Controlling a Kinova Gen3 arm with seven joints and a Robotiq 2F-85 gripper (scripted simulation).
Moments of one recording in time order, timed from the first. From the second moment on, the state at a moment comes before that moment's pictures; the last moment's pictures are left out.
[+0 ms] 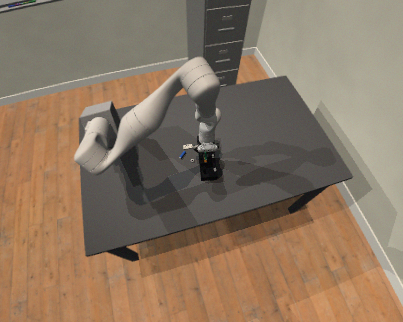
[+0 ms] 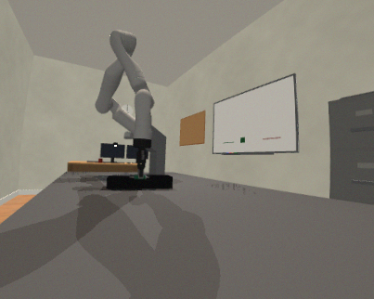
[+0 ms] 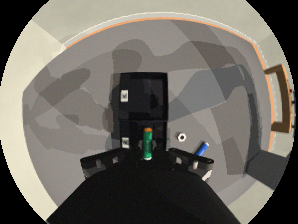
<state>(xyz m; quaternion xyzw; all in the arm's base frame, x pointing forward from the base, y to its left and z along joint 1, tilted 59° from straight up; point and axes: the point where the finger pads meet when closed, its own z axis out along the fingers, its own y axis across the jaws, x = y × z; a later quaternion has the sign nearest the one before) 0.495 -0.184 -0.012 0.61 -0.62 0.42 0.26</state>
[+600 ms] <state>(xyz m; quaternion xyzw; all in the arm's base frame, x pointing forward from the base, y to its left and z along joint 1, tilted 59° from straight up) 0.495 -0.184 -0.012 0.61 -0.62 0.42 0.26</state>
